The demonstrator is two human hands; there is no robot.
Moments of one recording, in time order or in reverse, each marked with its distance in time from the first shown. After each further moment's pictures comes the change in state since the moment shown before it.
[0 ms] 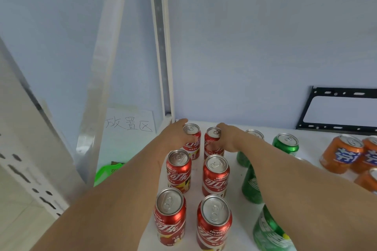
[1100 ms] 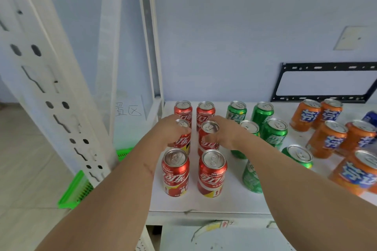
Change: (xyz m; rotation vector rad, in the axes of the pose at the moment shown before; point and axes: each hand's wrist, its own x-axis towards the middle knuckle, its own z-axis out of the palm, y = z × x) left_hand -0.110 0.017 -0.007 -0.215 -0.109 -0.090; right_hand -0.113 -0.009 0.040 0.217 0.123 0.005
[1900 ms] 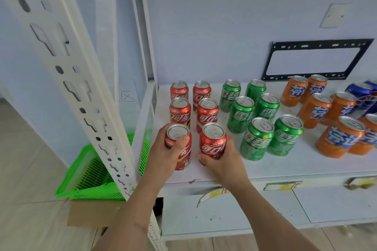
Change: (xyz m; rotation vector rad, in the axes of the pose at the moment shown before) left_hand -0.072 -0.115 0.052 -0.432 0.174 0.266; right_hand -0.113 0.025 0.123 0.461 0.441 0.039
